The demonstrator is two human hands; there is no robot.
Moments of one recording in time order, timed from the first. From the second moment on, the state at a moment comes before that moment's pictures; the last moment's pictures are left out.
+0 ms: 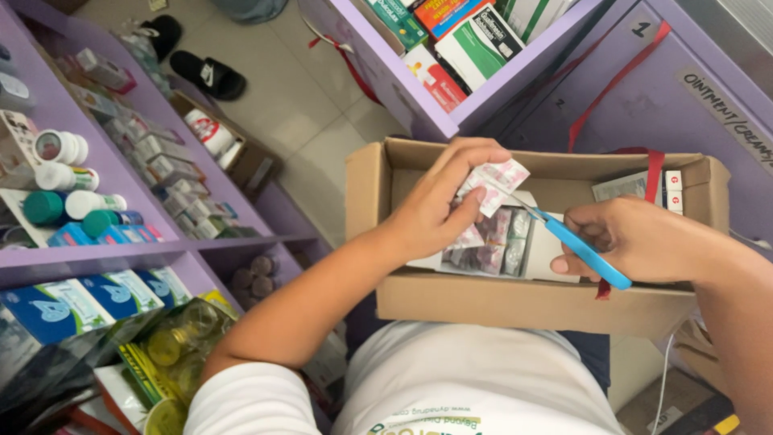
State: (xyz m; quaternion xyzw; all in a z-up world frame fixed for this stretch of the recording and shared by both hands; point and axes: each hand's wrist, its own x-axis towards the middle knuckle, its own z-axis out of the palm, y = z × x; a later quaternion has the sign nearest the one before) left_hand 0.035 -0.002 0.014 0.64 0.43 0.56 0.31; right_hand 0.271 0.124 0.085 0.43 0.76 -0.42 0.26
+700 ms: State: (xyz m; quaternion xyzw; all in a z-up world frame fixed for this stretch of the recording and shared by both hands) left_hand 0.036 -0.006 0.018 0.61 0.41 0.57 0.38; right_hand 0.277 0.129 0.075 0.45 0.75 -0.41 0.25
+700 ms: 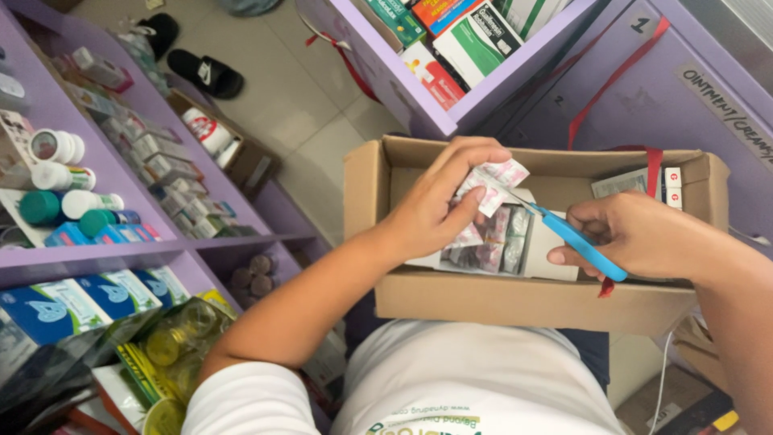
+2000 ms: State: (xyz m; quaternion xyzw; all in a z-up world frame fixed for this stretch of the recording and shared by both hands) left_hand 0.020 -0.013 0.021 0.51 0.42 0.60 0.45; right_hand 0.287 0.134 0.073 0.44 0.81 -0.33 0.19
